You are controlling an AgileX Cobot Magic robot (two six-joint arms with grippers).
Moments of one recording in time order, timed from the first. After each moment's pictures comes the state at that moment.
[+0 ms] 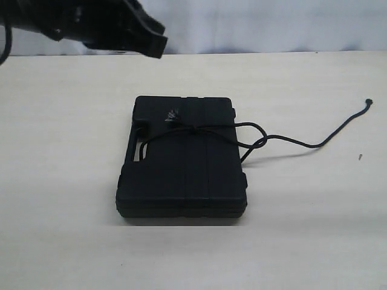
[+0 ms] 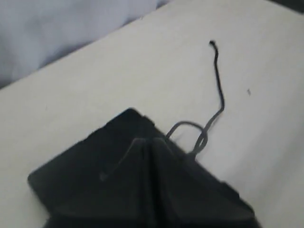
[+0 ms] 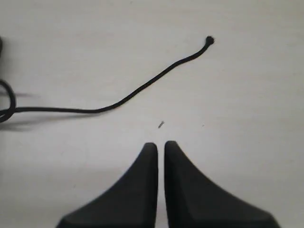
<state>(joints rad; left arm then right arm) -0.56 1.39 -1.14 -0.49 0.48 0.52 0.16 1.27 -1.21 -0.18 1.04 -0.02</state>
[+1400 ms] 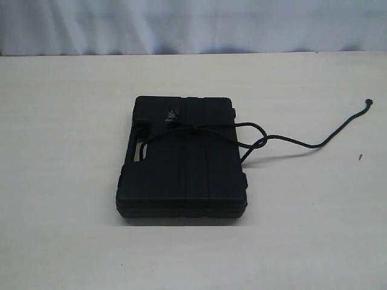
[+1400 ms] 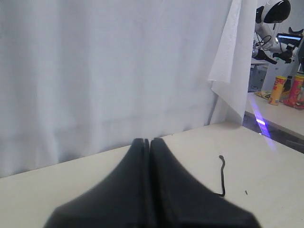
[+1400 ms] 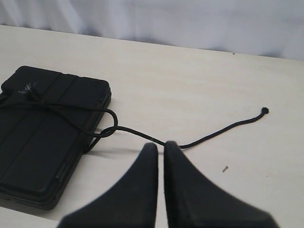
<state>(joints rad) -0.56 0.28 -0.58 -0.08 0.37 -0.03 0.31 0.46 -0.60 -0.06 0.70 -0.01</state>
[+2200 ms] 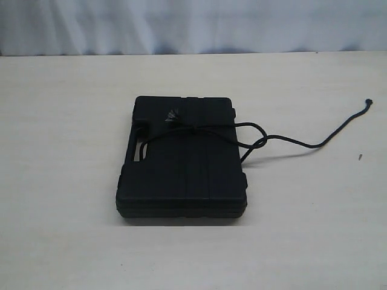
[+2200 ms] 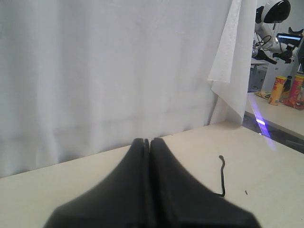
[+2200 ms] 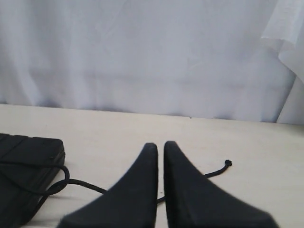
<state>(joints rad) -0.56 0.28 -0.58 -0.08 0.37 -0.03 0.14 0.15 -0.07 -0.06 0.05 -0.04</state>
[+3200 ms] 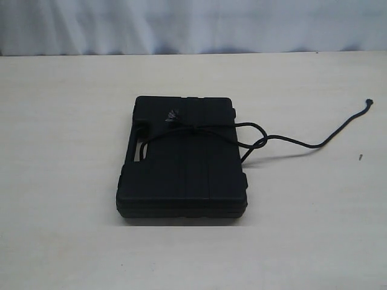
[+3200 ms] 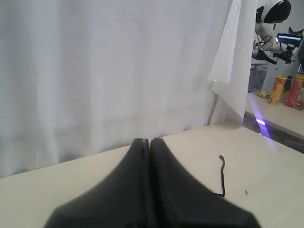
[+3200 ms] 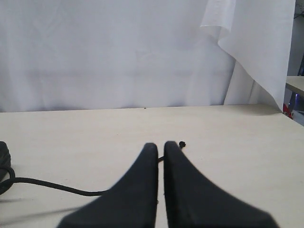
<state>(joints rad) -0.56 0.28 -0.58 -0.08 0.37 -0.03 -0.05 0.01 0.00 -0.06 0.13 -0.01</state>
